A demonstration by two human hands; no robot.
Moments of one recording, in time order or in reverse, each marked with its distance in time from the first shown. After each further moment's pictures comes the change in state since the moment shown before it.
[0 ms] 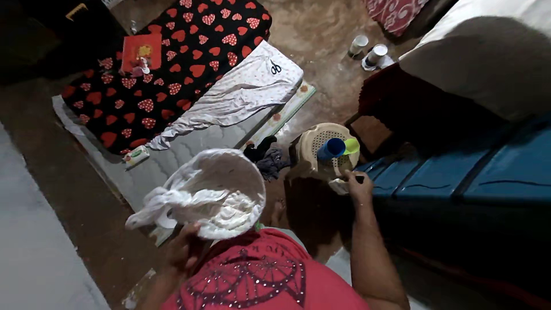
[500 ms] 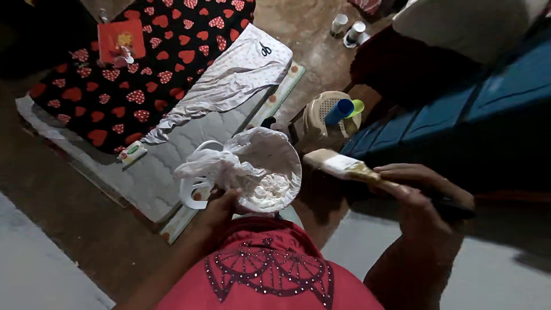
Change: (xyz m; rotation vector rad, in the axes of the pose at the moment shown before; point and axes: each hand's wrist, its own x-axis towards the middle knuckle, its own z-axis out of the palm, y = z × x) left_hand -0.008 0.036 -0.098 0.196 -0.302 -0.121; right_hand -0.319 -0.112 -0.004 0.414 -0.117 -0.874
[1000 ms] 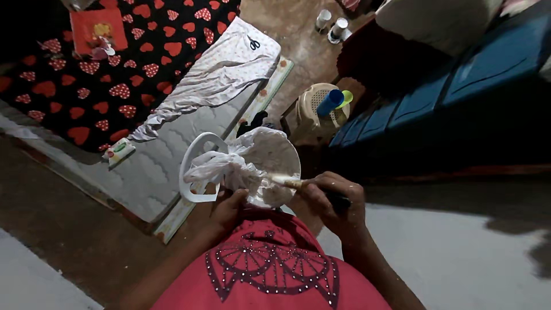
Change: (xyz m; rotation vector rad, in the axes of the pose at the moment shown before) left_hand -0.019 -0.025 -0.030 -0.008 -0.023 -0.045; right_hand -0.044 -0.021 0.121 -0.305 -0.058 0.042
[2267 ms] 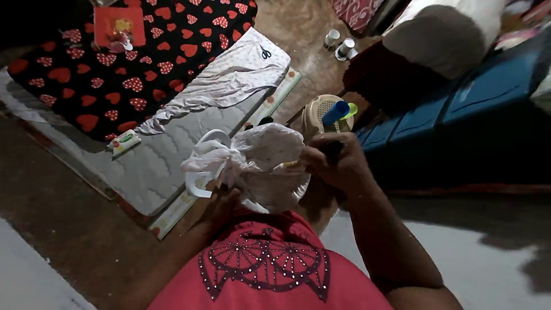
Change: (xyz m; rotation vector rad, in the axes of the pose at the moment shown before) left_hand -0.027 0.018 -0.035 0.317 -0.033 0.157; right_hand 0.079 -0.034 0.006 0.061 -0.308 0.065
